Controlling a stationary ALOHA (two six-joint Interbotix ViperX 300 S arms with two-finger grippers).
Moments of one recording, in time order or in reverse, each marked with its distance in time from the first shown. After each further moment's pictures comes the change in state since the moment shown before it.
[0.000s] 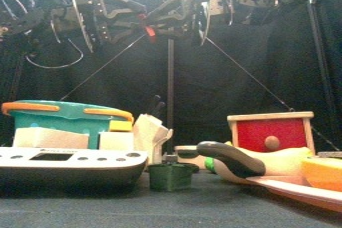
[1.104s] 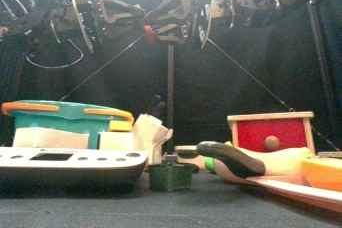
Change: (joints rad) left arm 0.000 -0.002 0.000 0.002 0.000 -0.003; right arm 0.014 0.014 0.011 -0.005 0.000 0.000
